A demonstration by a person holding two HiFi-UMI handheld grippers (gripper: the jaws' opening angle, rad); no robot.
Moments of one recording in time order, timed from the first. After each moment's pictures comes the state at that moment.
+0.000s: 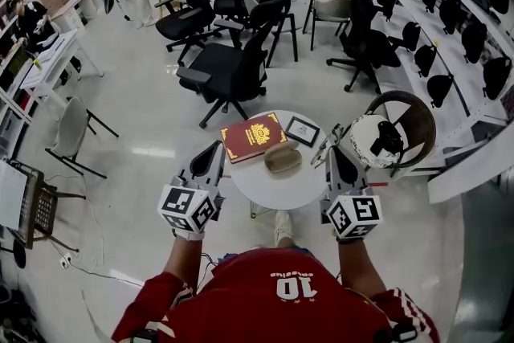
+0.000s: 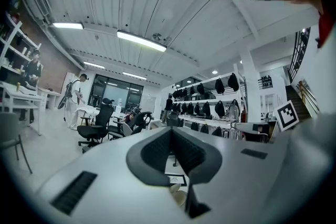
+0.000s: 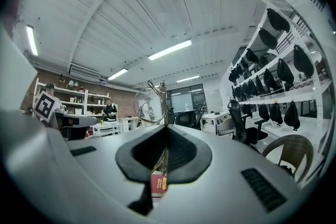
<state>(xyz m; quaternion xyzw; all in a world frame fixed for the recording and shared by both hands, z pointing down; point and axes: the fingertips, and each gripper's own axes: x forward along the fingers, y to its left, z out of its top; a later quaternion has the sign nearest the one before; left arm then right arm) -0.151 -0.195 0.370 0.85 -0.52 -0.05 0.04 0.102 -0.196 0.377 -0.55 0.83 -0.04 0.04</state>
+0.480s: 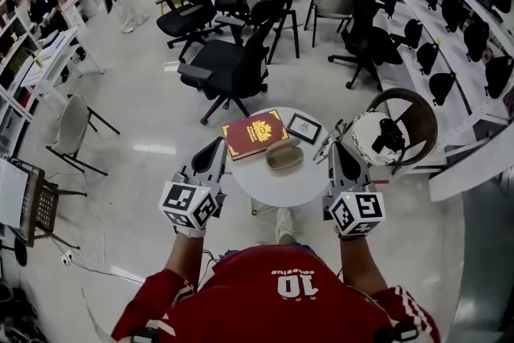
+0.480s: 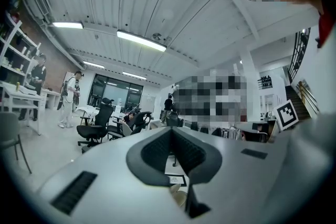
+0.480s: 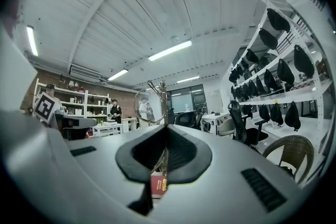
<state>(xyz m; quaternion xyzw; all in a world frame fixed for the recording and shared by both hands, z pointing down) -0.150 -0.197 0.369 0.85 -0.52 -0.05 0.04 0.103 -0.198 0.372 -0.55 0.83 -0.04 0.04</state>
